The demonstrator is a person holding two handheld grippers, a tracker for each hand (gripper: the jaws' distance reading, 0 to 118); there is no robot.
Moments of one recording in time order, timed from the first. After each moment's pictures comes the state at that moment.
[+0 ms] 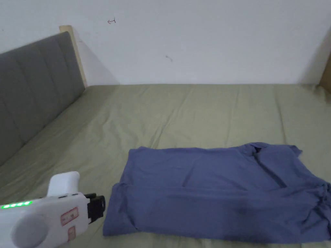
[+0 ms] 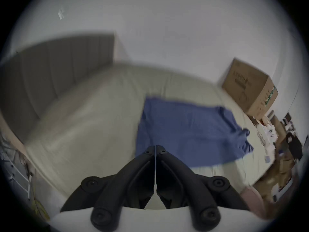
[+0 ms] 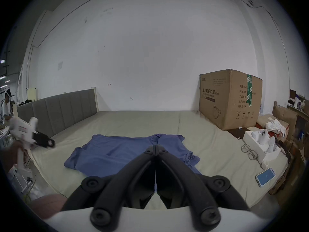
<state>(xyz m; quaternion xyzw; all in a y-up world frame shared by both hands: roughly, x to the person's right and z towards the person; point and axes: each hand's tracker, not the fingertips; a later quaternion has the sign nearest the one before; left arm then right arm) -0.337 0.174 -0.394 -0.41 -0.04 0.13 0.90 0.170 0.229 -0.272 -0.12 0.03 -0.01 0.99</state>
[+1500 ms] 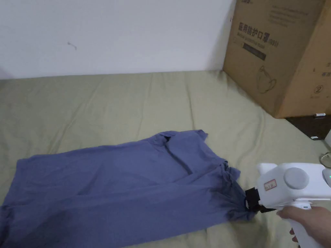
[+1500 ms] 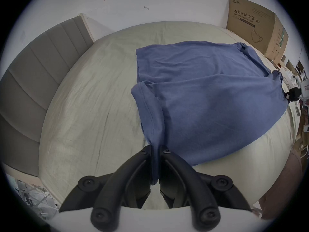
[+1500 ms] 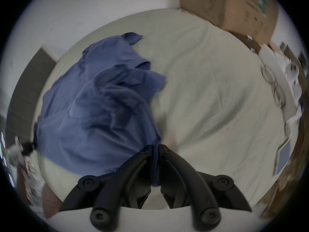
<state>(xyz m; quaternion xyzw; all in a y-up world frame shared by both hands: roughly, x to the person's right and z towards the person) -0.285 0.120 -0.440 -0.48 -0.02 -0.08 0.87 0.321 0.106 -0.480 -0.55 0.00 -0.07 0.83</state>
